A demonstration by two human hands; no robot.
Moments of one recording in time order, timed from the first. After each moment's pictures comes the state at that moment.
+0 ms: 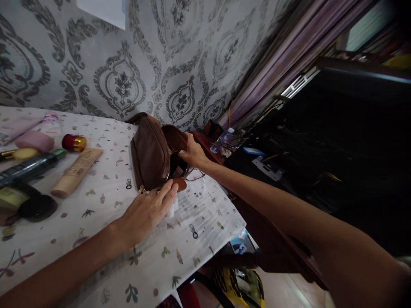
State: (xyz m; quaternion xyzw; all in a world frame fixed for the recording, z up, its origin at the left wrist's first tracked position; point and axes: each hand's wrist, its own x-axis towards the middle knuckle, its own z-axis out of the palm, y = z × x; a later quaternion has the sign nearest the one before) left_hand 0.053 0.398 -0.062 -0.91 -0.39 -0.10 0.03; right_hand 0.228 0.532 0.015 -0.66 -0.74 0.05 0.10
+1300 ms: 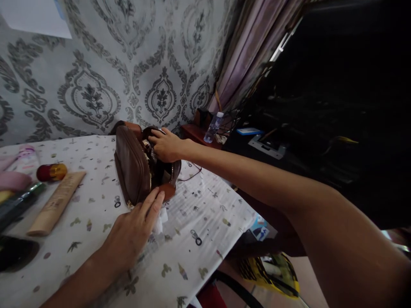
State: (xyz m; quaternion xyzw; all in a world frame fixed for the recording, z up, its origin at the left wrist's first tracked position) left_hand 0.052 0.401 -0.081 -0.90 -0.41 -0.12 0.11; right_hand 0.228 0.576 0.023 -0.35 -0.91 -0.20 -0.10
